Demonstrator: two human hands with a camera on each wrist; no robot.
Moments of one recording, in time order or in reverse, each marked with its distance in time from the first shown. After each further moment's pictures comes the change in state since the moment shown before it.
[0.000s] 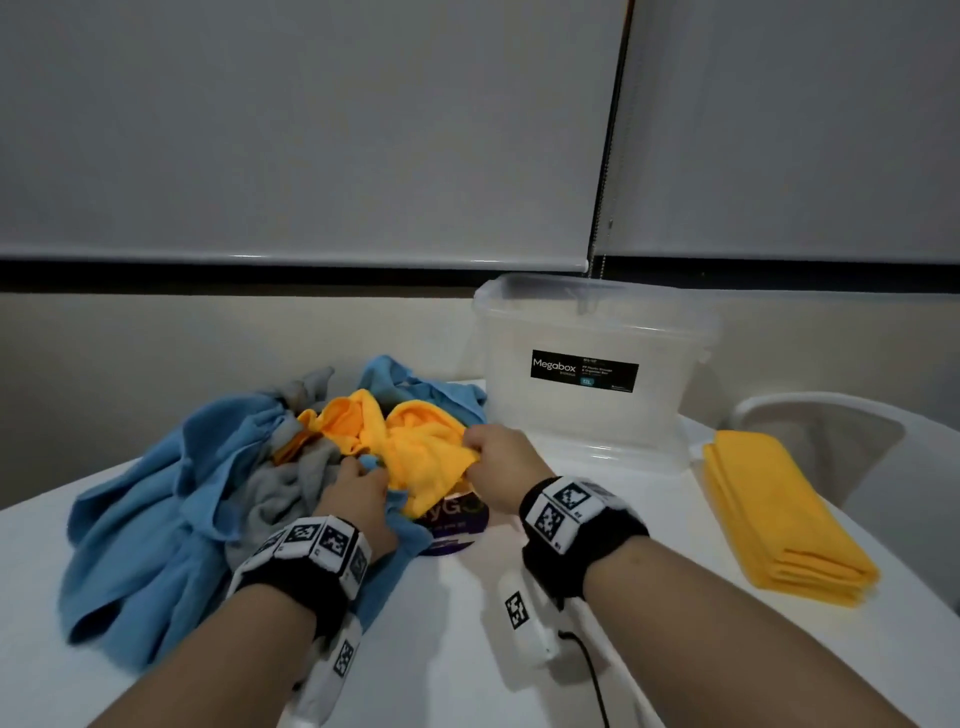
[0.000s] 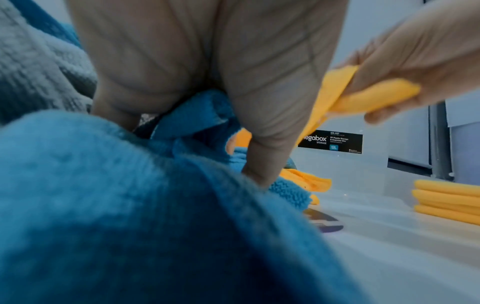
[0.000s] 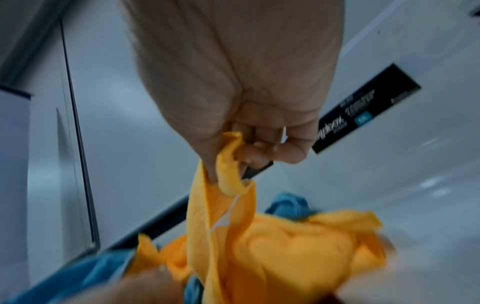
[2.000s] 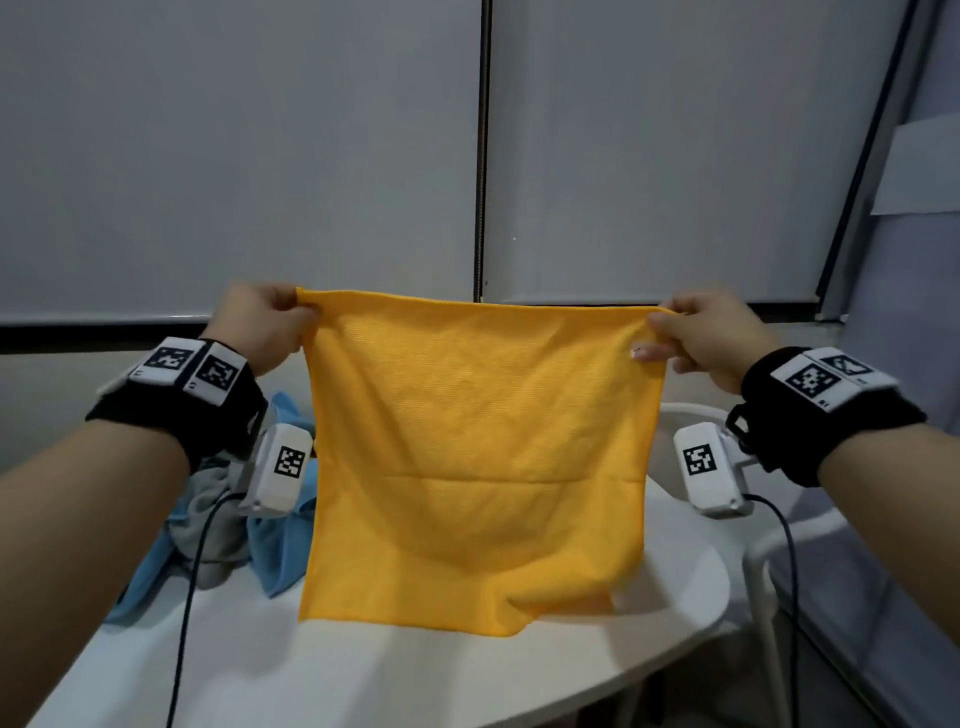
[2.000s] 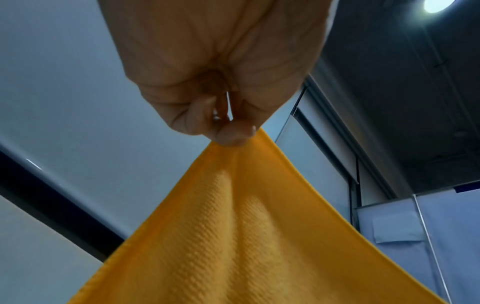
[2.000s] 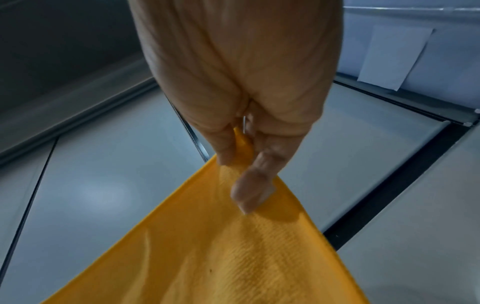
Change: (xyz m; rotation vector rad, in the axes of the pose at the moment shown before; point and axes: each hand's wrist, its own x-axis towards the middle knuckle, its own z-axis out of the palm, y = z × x) left_hand -0.144 0.089 -0.206 -0.822 0.523 0.220; right_hand -0.218 0.052 -0.297 0.448 0.548 0.224
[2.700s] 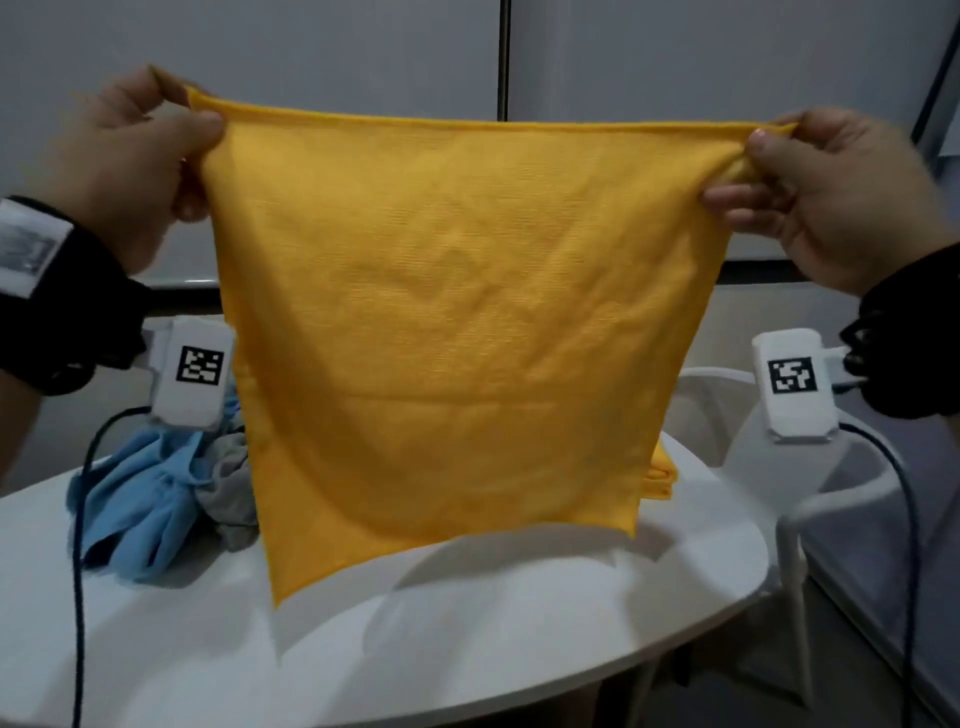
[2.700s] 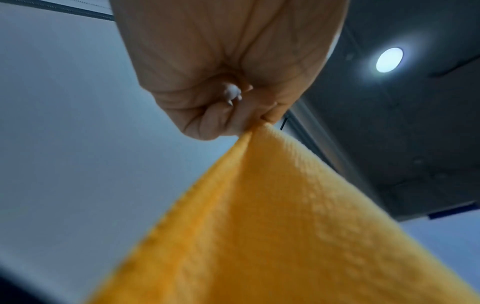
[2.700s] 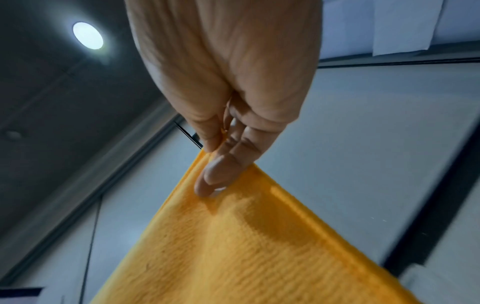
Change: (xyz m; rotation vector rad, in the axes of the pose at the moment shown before) left_hand 0.014 0.029 -0.072 -0.405 0.106 0.314; right_hand -0.020 -0.054 -0.013 0.461 -0.030 -0.370
